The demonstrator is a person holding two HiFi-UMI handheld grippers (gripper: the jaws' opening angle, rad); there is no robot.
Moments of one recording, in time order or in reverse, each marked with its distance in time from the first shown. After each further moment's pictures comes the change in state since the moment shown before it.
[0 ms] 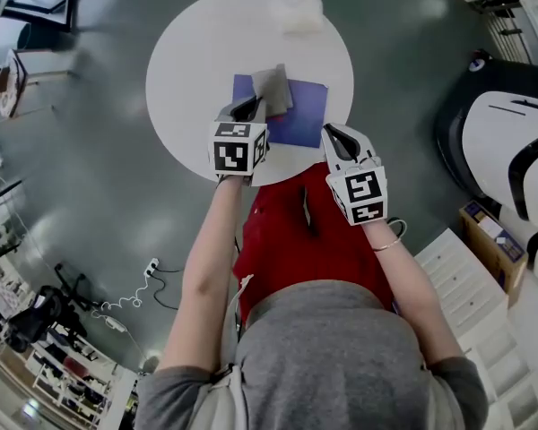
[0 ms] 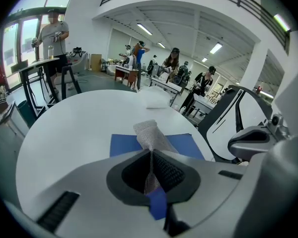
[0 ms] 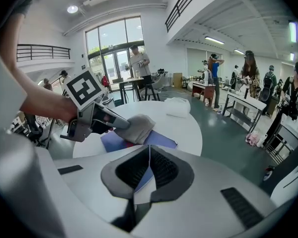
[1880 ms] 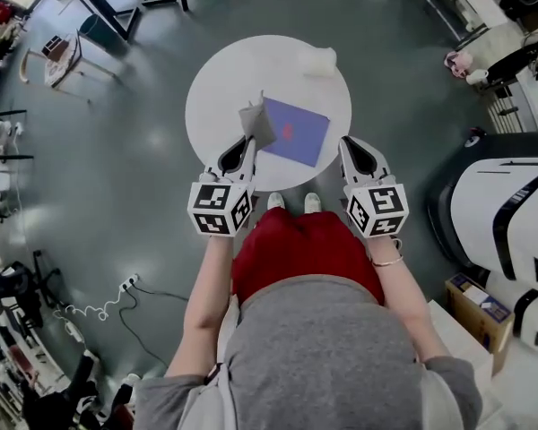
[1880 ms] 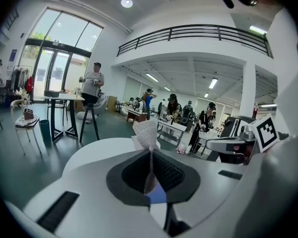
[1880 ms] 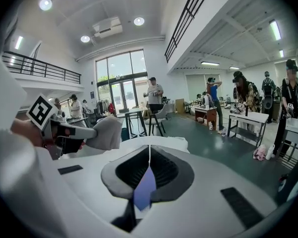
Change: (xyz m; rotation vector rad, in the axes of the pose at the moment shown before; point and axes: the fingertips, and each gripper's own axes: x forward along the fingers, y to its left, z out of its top) left arm -0.201 -0.063 0.018 -0.035 -0.509 0.141; right arm -0.112 -0.005 0.074 0.024 -0.331 0.068
